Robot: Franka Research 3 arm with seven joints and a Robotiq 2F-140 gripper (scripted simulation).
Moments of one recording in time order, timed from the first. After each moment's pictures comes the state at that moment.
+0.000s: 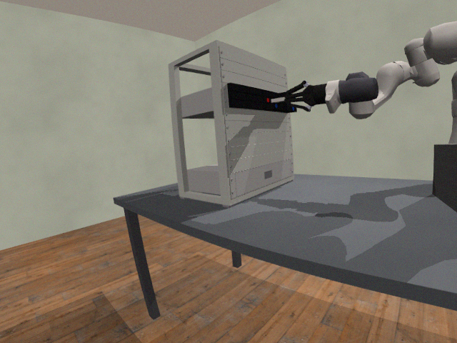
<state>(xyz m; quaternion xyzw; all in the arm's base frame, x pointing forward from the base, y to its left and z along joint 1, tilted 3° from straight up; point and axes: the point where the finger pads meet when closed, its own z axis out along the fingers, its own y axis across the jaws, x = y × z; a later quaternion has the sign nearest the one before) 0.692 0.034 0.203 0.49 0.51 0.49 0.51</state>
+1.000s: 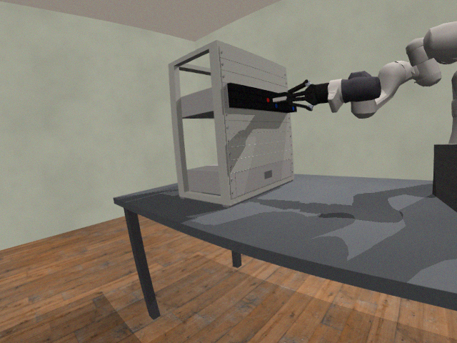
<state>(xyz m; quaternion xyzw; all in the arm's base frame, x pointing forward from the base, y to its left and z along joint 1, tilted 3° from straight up) 0.683 0.036 0.205 0.49 0.51 0.49 0.51</state>
